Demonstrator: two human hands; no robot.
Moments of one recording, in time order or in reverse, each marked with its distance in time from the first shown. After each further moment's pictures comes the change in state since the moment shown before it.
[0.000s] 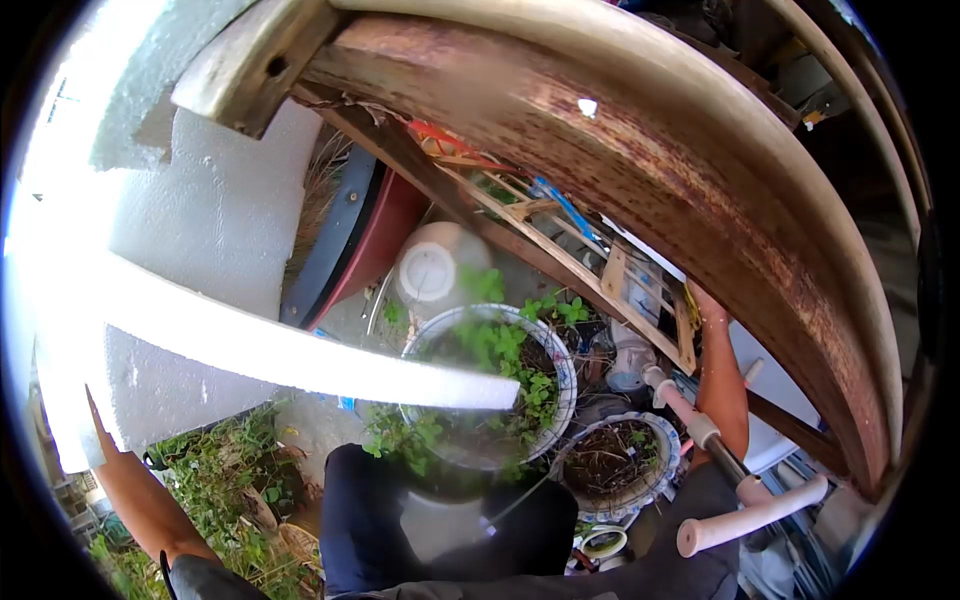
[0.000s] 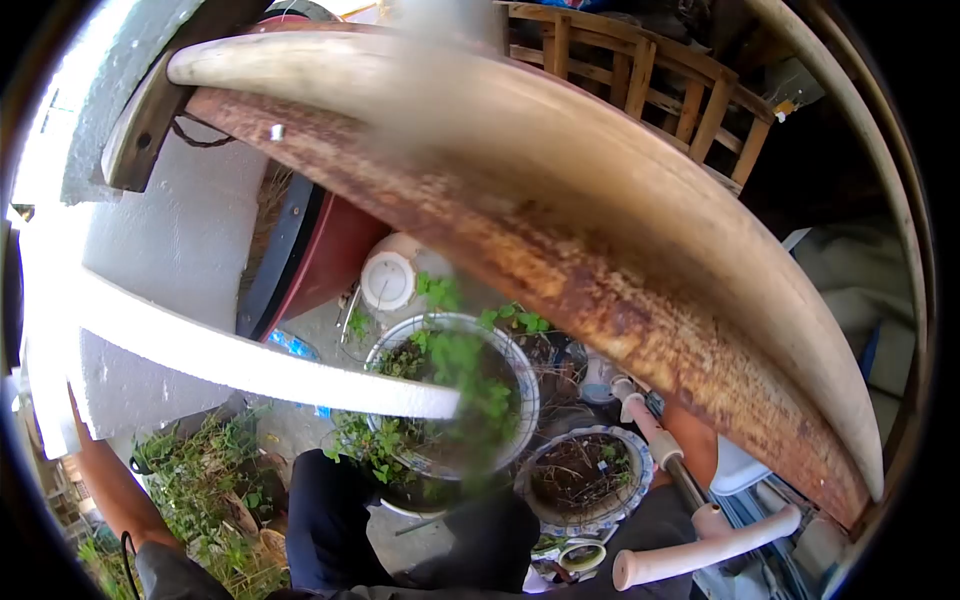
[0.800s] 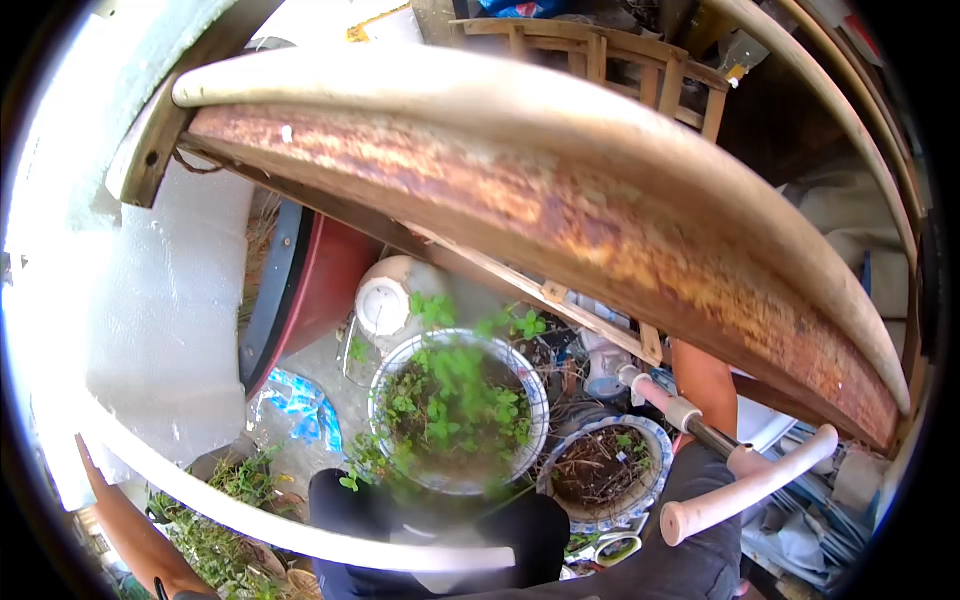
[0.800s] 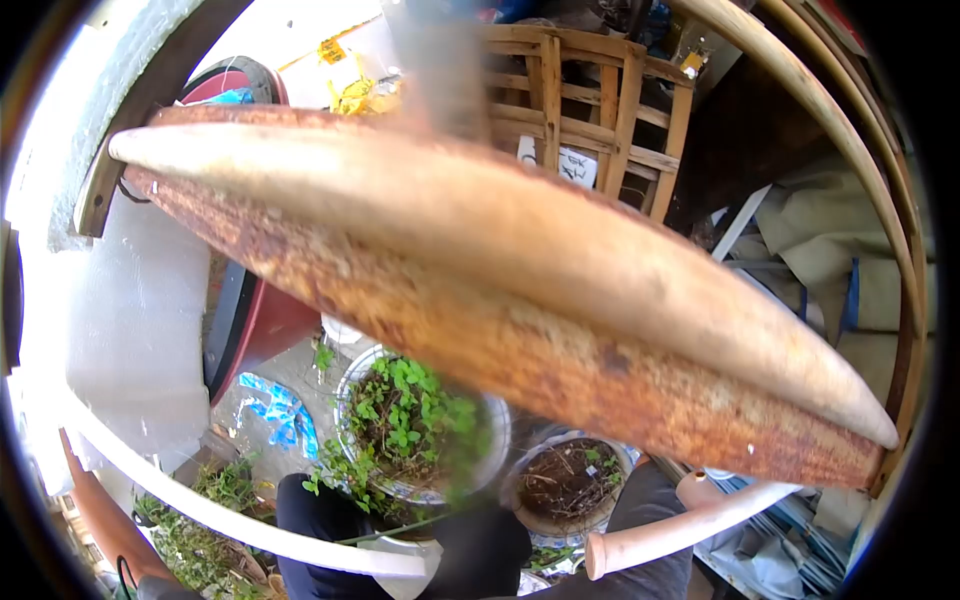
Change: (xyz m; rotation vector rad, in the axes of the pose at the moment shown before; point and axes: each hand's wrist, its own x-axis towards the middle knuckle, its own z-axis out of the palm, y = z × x) left_hand -0.074 -0.055 0.005 0.013 0.030 -0.093; right_hand 0.072 -0.036 0.050 0.029 -0.090 -0.045
